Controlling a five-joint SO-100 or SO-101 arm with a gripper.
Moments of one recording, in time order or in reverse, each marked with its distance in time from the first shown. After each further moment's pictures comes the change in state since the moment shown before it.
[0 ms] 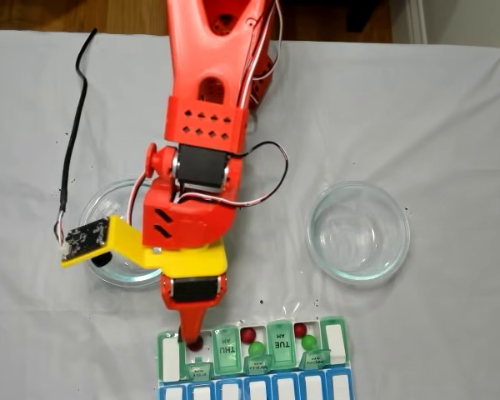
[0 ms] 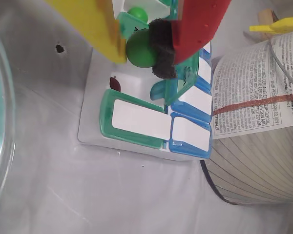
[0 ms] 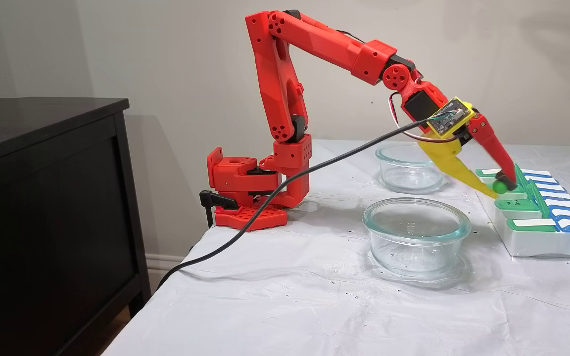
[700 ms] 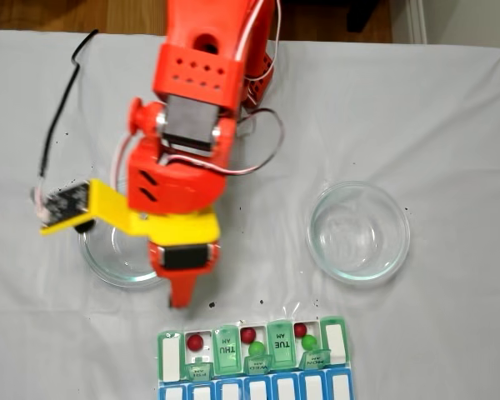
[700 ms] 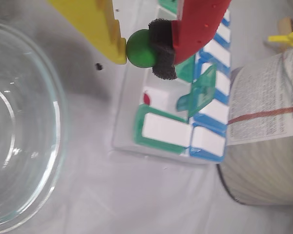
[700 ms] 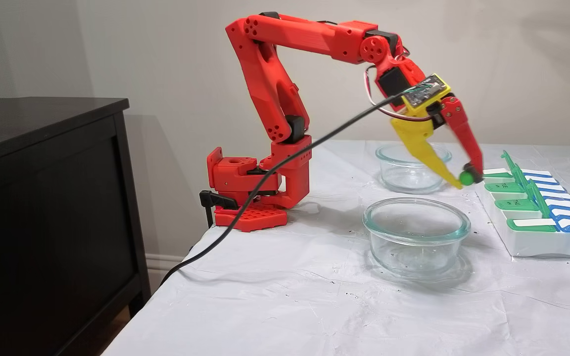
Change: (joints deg) arm 1.1 14.1 0.1 16.3 -4.0
